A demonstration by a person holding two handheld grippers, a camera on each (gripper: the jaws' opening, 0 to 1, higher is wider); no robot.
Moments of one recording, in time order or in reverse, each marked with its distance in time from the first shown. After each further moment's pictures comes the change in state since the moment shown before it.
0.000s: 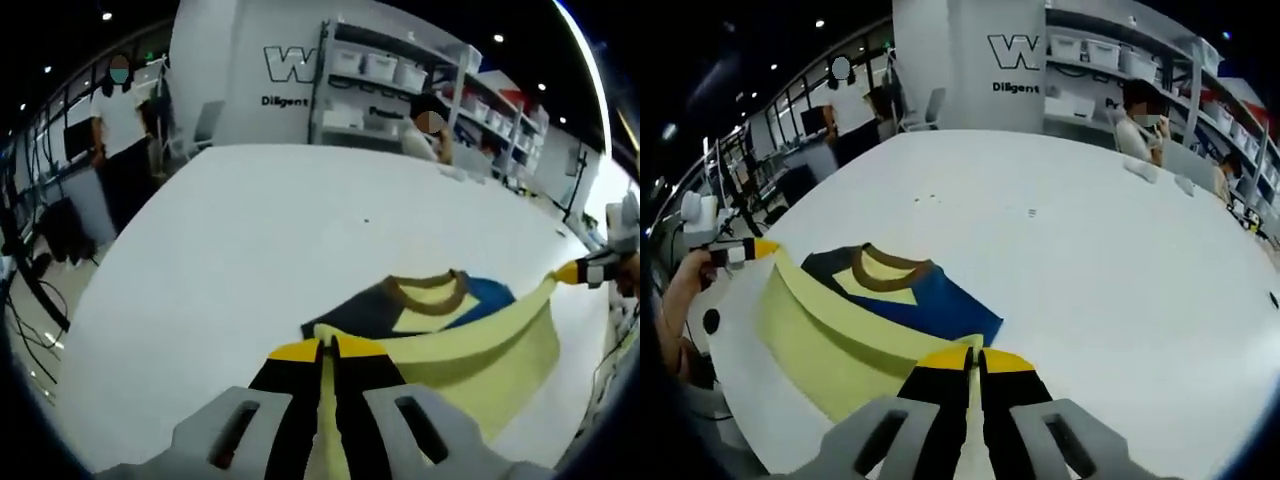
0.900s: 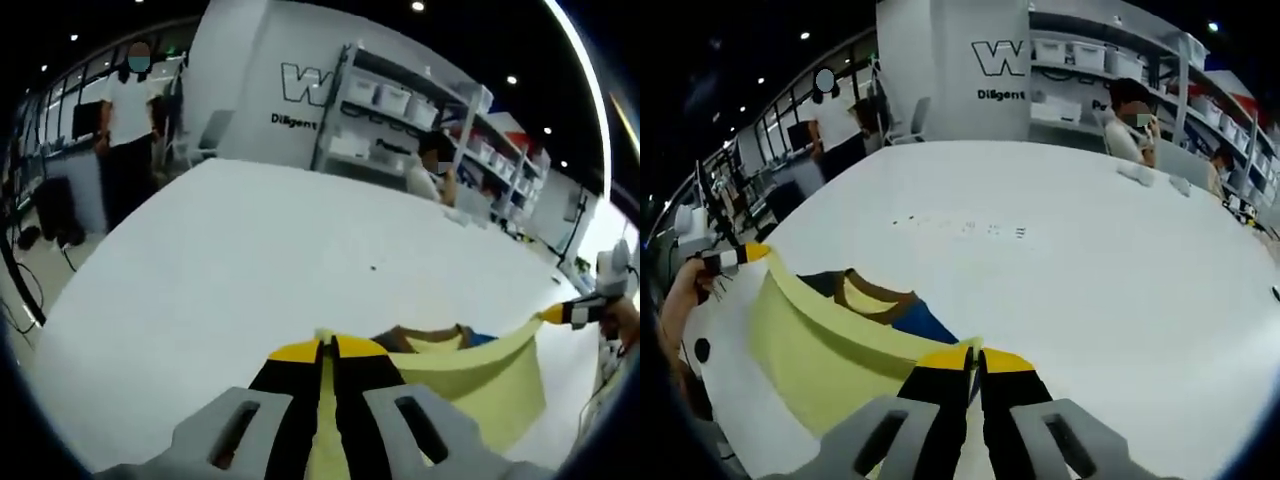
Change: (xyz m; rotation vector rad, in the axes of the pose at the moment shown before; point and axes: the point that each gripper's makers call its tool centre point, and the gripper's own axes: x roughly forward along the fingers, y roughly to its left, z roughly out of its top) left arm 0.047 0.015 0.043 -0.121 -0.103 -0.045; right arm 0.042 -0.020 0.031 0.057 -0.037 -0.029
